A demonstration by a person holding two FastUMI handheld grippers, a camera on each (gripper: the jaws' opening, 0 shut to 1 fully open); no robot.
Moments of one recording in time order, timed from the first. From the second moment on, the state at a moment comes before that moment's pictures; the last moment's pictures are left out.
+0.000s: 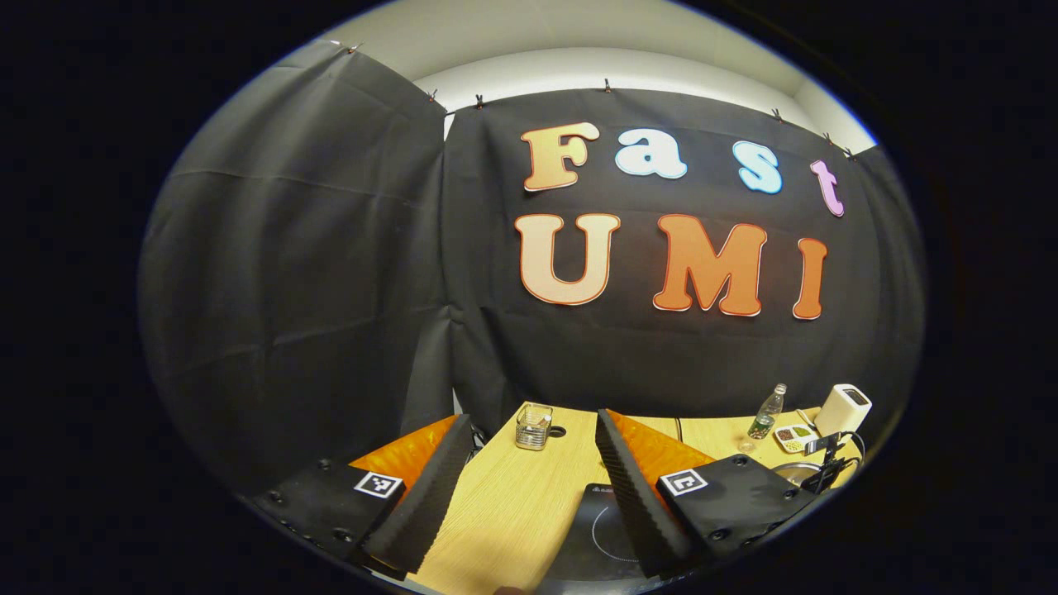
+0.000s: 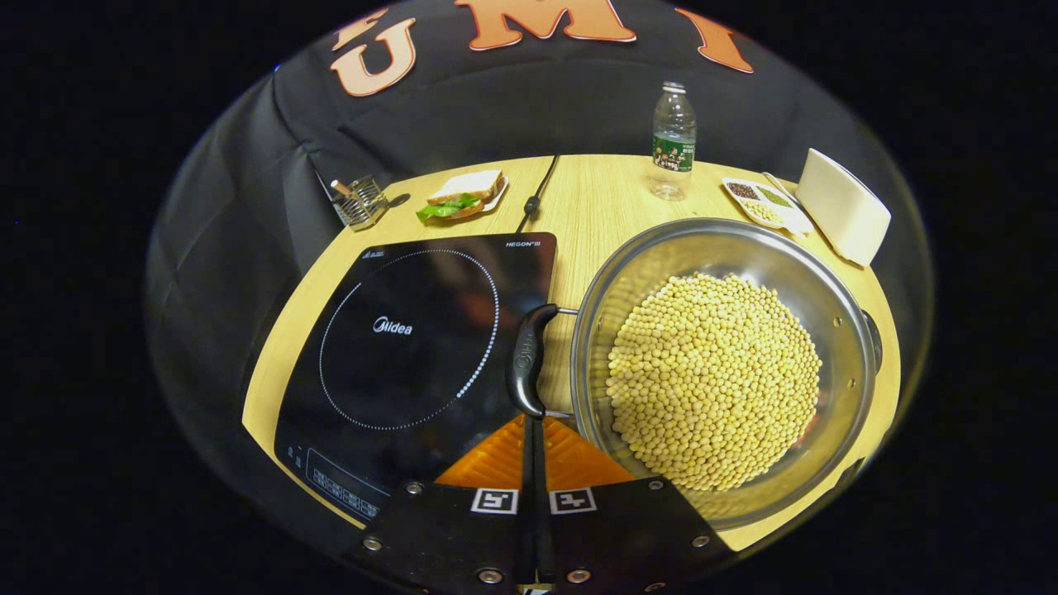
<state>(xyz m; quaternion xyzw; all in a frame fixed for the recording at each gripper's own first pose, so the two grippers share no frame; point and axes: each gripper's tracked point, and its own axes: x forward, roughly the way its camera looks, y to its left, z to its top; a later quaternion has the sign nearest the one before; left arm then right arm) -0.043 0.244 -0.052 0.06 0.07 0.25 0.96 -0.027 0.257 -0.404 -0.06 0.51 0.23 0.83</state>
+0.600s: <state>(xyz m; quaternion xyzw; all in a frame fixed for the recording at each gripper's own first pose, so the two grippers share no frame) -0.044 0.228 -0.055 0.07 0.08 0.26 0.96 0.003 0.248 -0.405 -0.04 0.49 0.21 0.84</state>
